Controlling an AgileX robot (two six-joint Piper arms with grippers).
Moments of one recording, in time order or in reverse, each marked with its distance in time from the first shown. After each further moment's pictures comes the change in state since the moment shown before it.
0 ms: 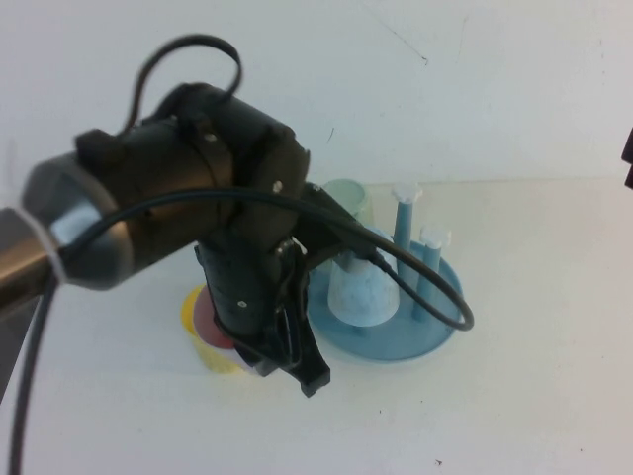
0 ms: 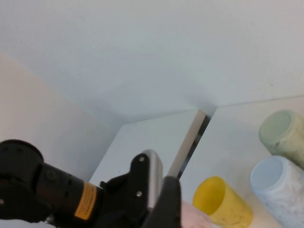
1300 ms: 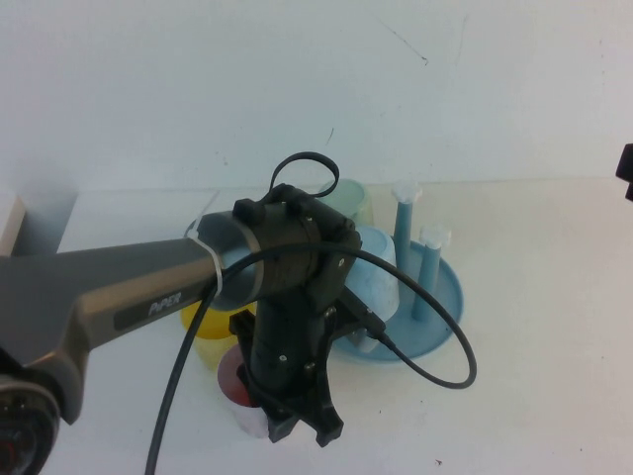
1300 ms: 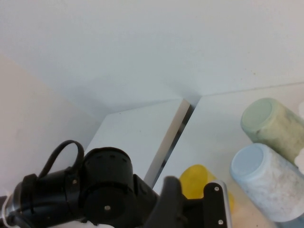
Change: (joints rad) right arm 0.000 0.000 0.000 -0.053 -0.029 -0.002; left arm 0.000 0.309 0.002 -0.003 -0.029 0.009
